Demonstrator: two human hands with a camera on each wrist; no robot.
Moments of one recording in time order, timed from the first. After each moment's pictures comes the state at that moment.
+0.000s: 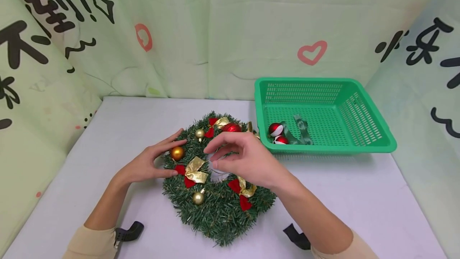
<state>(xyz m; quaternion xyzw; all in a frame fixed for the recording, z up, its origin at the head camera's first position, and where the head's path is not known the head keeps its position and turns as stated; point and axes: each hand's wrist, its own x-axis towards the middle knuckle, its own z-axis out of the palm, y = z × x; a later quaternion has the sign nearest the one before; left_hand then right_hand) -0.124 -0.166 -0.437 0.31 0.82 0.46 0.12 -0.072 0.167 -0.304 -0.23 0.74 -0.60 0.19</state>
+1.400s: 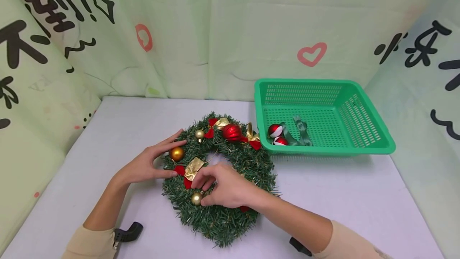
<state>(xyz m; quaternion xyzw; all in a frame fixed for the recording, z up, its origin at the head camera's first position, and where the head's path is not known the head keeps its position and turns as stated) -0.123 -0.165 -0.438 0.32 0.82 0.46 0.12 -0.062 0.132 -0.368 -0.25 0.79 -0.46 0.30</state>
